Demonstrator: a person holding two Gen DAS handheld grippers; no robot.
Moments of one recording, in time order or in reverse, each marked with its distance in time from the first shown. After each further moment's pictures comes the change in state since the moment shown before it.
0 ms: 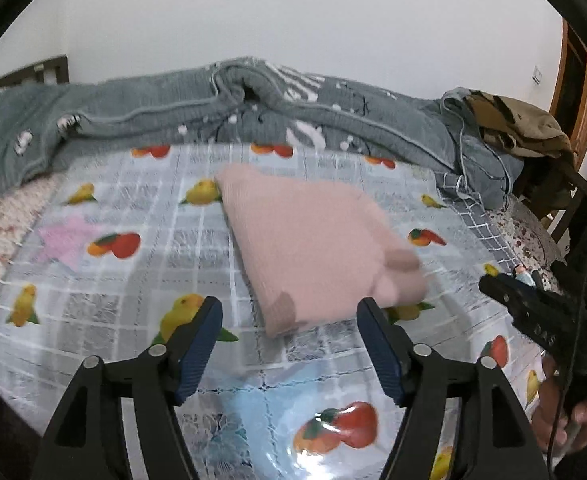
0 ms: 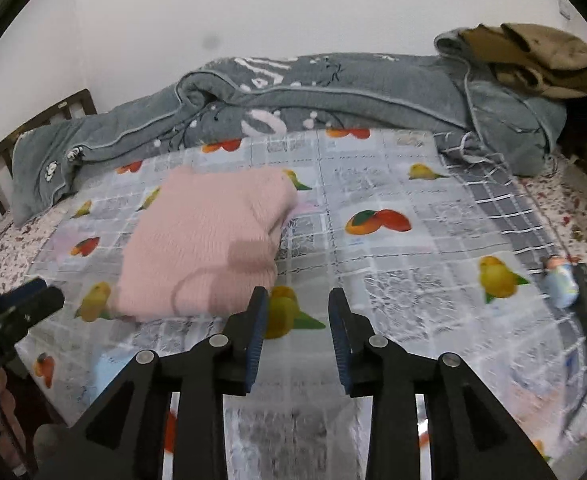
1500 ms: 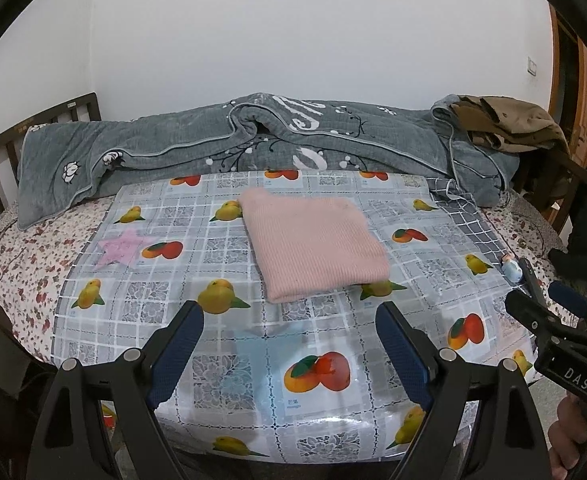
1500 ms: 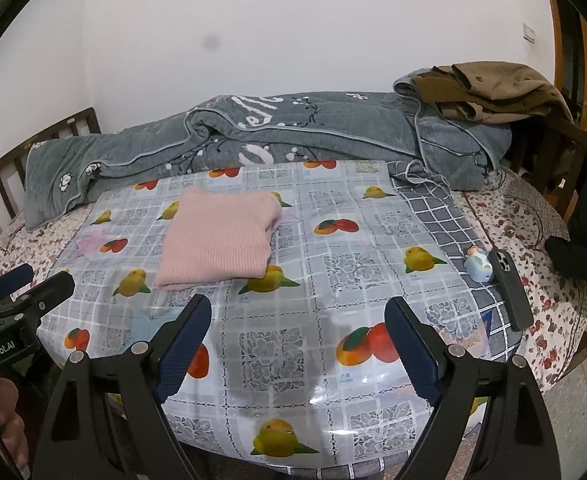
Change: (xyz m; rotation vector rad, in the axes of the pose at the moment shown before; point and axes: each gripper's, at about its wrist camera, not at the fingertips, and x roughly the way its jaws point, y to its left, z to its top) left arm -0.105 -0.049 -0.026 0.044 -0.063 0.127; right arm -0.131 0.000 -0.034 -0.001 -0.081 -0.064
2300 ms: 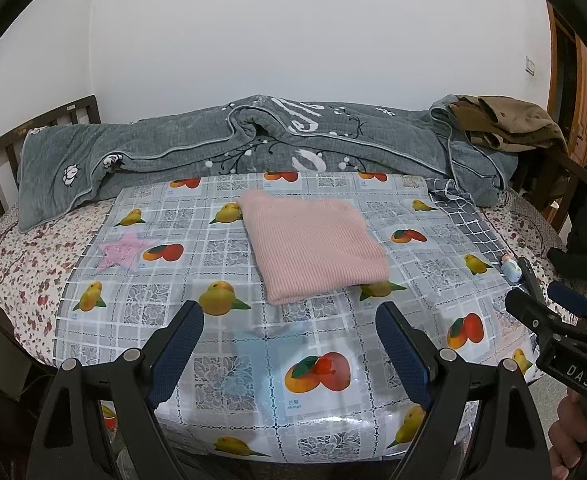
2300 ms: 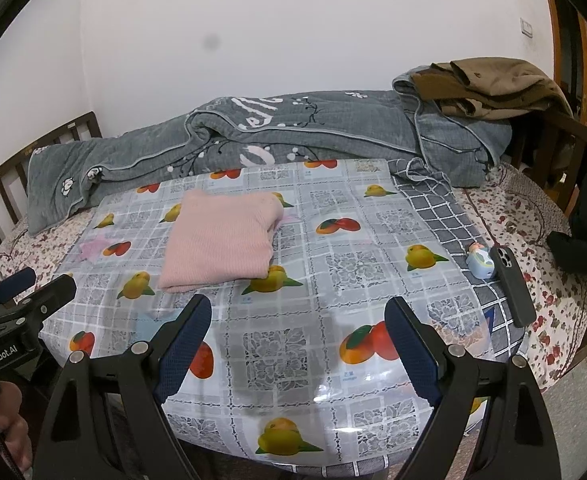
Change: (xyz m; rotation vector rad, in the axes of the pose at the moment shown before) left arm -0.002 -0.001 0.001 0.003 -0.002 0.003; right arm -0.002 0.003 0.001 0.015 0.003 0.008
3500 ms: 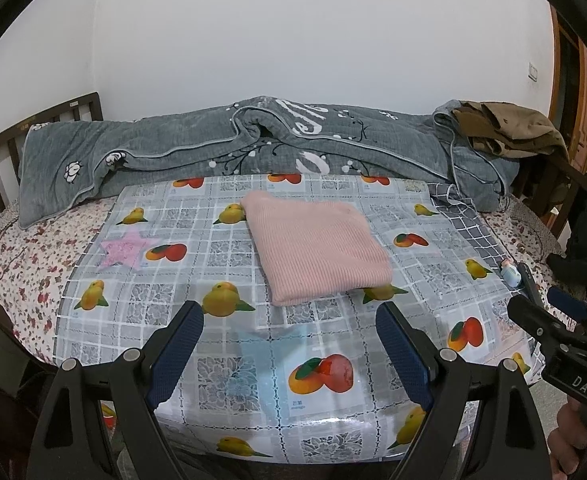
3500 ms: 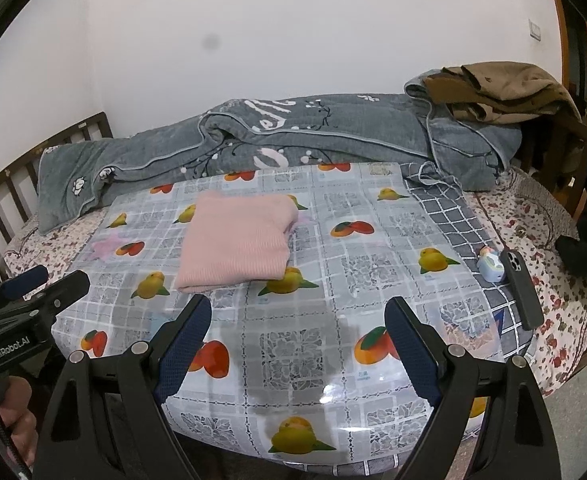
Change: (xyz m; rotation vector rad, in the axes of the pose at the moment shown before) left arm -0.003 0.004 0.004 -0.014 -0.002 0.000; right arm -0.009 0.008 0.000 -0.006 -0.014 0.038
